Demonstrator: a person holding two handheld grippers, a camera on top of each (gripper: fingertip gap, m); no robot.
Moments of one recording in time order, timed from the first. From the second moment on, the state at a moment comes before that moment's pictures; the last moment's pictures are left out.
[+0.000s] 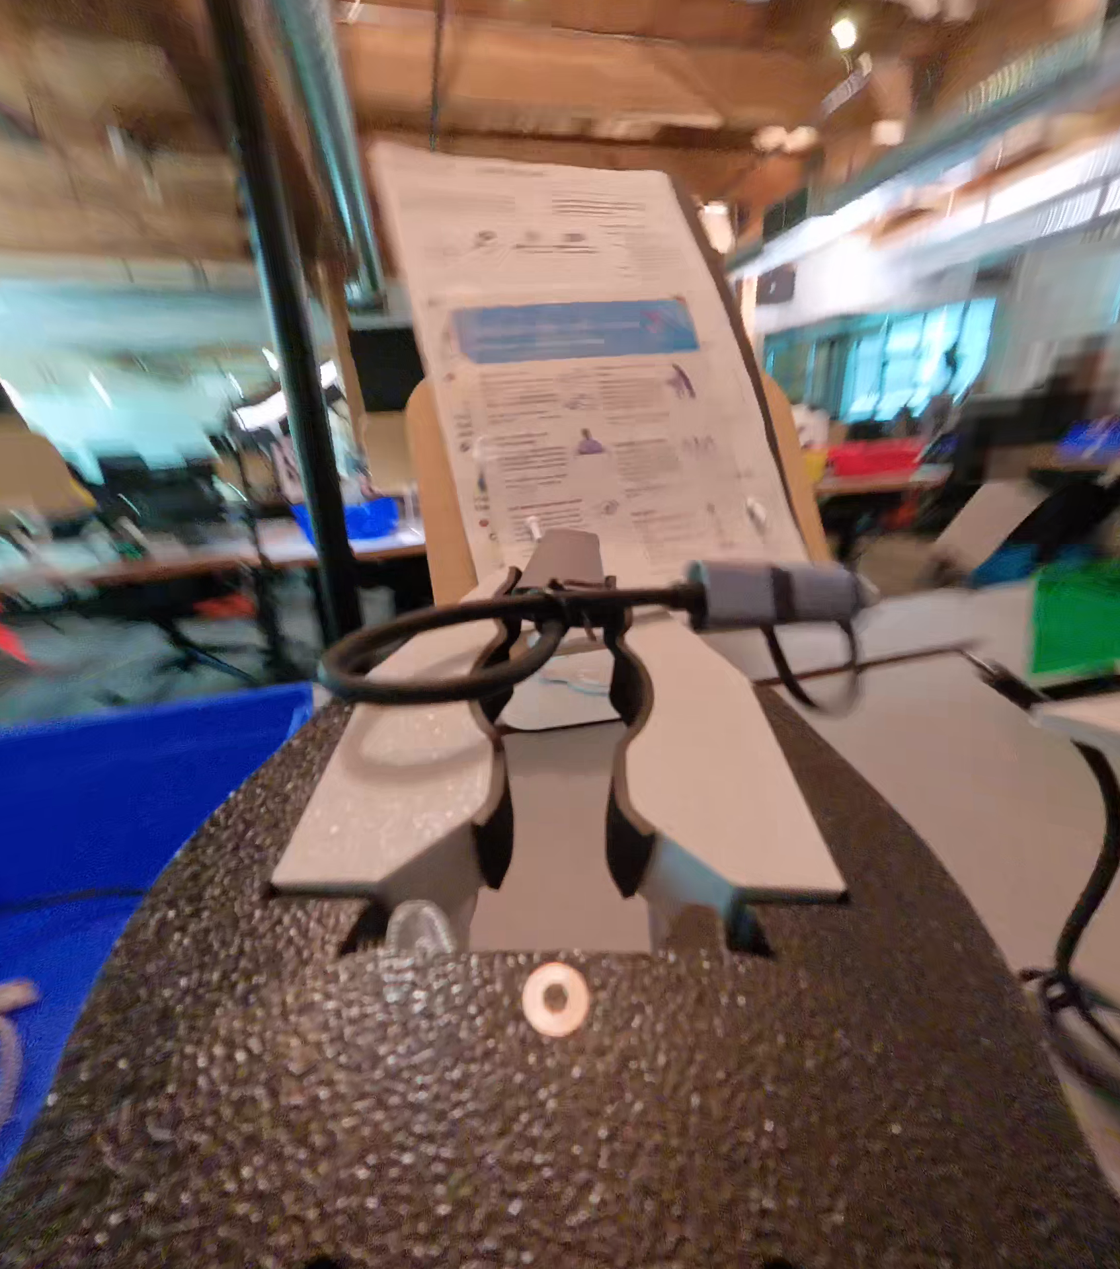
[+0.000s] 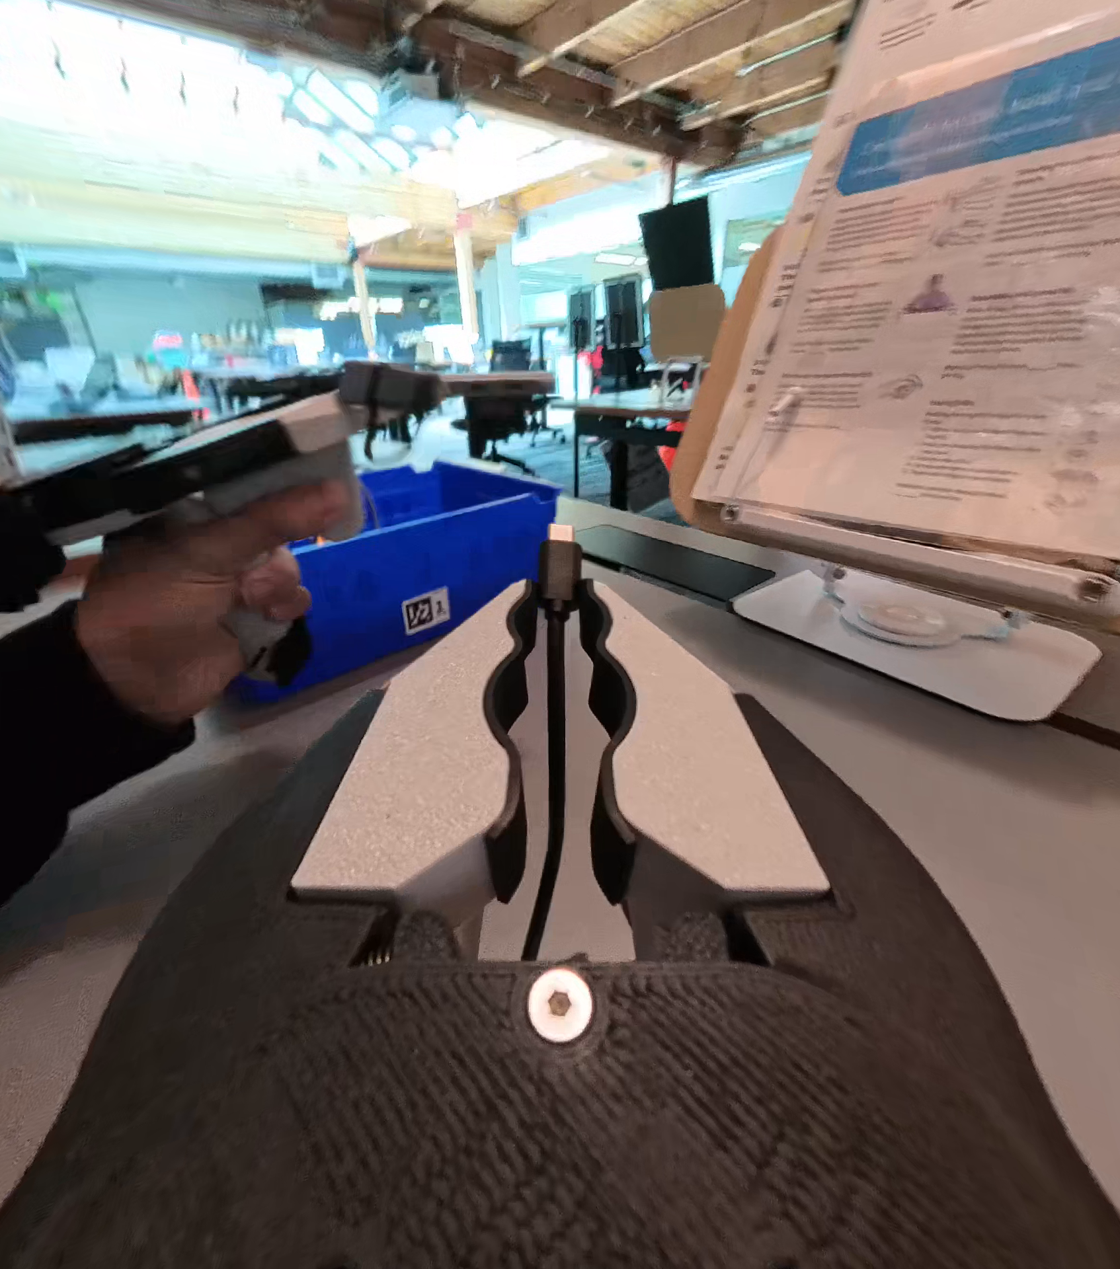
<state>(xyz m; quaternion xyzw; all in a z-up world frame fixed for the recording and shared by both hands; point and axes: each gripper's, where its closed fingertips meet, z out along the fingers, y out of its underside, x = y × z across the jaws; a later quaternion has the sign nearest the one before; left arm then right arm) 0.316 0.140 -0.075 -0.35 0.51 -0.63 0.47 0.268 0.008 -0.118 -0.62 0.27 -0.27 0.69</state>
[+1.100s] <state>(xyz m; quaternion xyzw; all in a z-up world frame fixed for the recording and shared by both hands) 0.303 0.081 -0.103 -0.24 0.60 -0.68 0.34 0.260 -0.299 -0.107 -0.73 0.32 -0.47 0.37</state>
